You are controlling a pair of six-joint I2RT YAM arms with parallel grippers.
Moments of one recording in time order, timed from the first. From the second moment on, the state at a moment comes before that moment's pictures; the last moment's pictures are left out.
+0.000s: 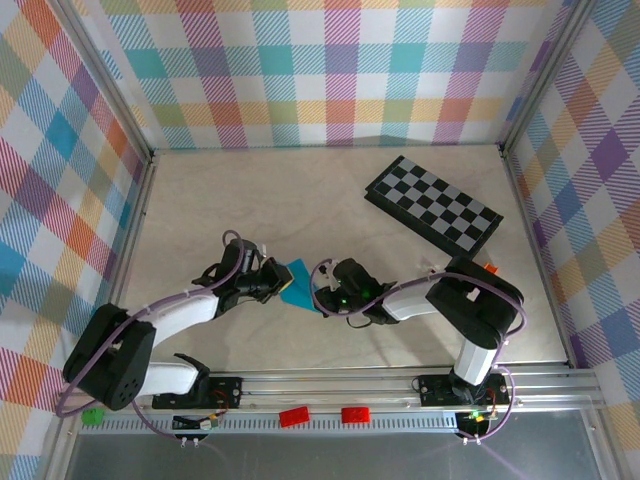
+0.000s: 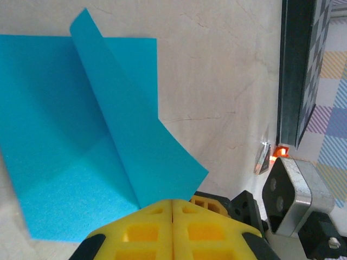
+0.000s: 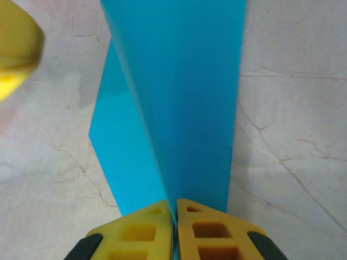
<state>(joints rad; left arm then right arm) -0.46 1.31 0.49 0.09 0.41 -1.12 0.91 1.75 0.64 0.40 -0.22 0.53</state>
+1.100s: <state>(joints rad) -0.49 1.58 0.53 0.28 0.38 -1.18 0.86 1.79 0.63 0.50 -0.37 0.68</state>
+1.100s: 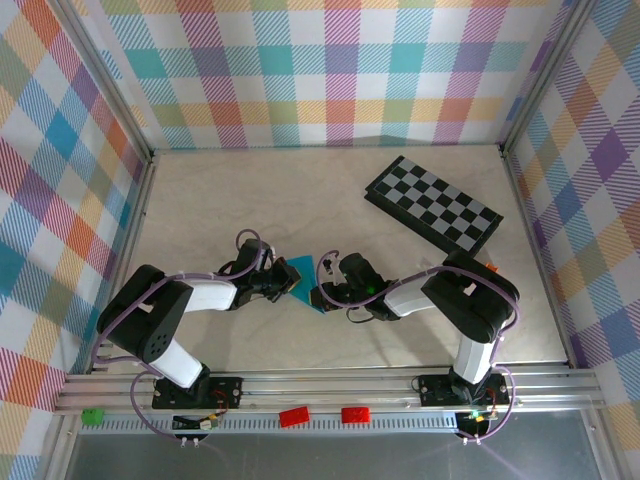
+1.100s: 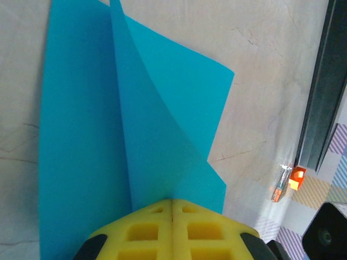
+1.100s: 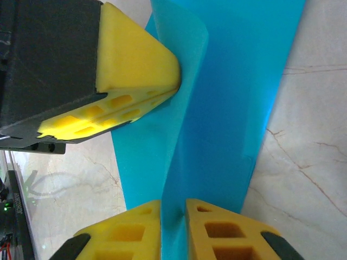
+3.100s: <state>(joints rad) -0.50 1.44 0.47 0.05 0.27 -1.16 0.94 1.78 0.71 0.31 -0.16 0.38</state>
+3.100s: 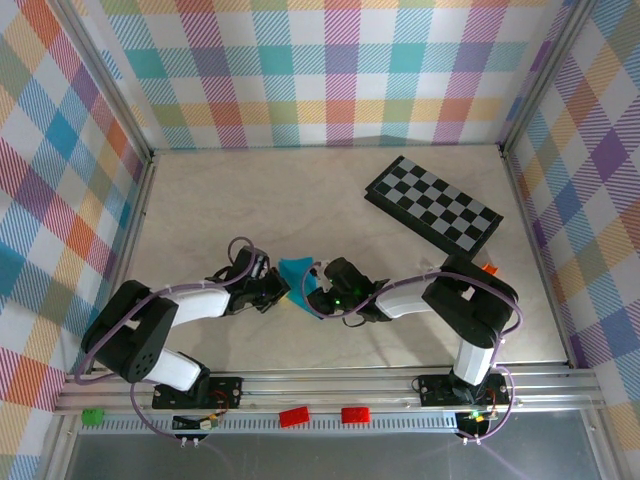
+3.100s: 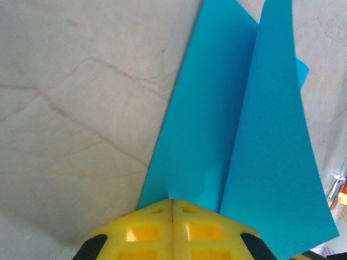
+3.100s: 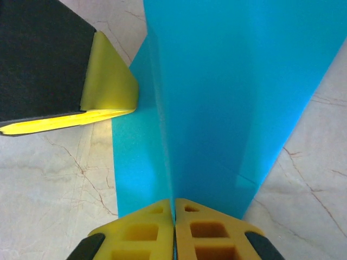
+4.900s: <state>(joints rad) -0.51 1.43 0.52 0.16 0.35 -1.06 0.91 1.76 0.67 0.37 -0.30 0.50</state>
